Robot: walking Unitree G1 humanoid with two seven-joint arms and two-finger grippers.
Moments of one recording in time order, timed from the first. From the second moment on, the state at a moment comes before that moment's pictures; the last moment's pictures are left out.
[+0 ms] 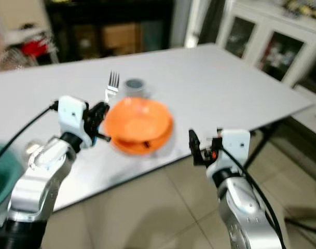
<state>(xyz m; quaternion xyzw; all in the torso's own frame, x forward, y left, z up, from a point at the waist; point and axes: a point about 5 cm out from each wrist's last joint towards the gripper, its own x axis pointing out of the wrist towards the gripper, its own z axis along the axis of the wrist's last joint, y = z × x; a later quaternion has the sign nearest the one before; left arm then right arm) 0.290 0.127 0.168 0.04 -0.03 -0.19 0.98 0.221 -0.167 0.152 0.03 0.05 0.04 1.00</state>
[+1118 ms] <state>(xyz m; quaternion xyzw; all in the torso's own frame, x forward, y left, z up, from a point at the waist) 0.317 0.088 0.161 0.14 0.20 -0.37 0.89 0.213 -0.166 0.142 -0.01 0.16 0.18 0.97</state>
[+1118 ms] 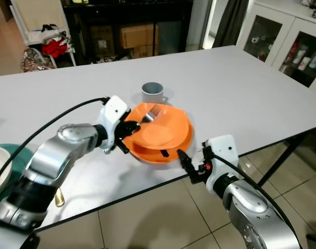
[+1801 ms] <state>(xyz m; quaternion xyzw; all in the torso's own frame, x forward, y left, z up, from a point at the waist) 0.349 0.062 0.160 0.17 0.30 -0.33 0.88 0.208 -0.160 0.146 -0.01 0.16 0.21 0.96</state>
